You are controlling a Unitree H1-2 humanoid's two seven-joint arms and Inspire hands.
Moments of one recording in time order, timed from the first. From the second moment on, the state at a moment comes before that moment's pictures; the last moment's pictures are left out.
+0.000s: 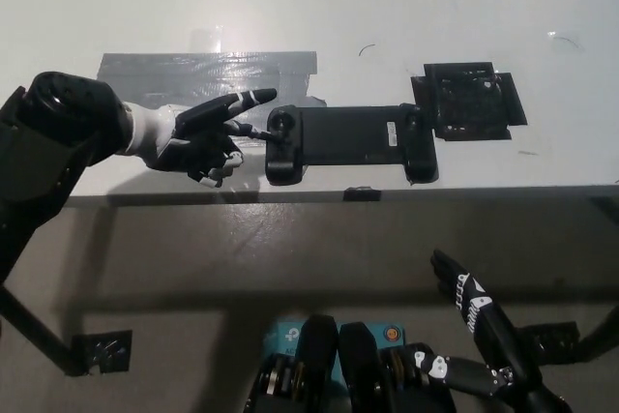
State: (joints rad) left_arm -1.05 0.49 -0.53 0.72 -0.20 0.45 -0.90; right_arm 0.02 -0.10 0.14 -0.04 0.00 -0.08 0.19
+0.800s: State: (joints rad) left_arm -1.02 0.48 -0.47 0.68 -0.09 0.45 -0.89; right_arm 0.01 -0.11 0.14 -0.04 0.00 -0.08 0.20
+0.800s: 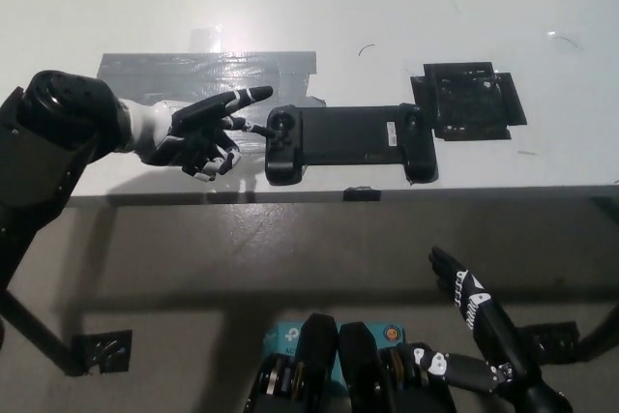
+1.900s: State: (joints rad) left_arm -1.06 0.45 -0.48 0.74 0.00 0.43 -0.89; right_arm 0.00 -0.11 0.13 -0.04 -0.01 -0.07 0.20
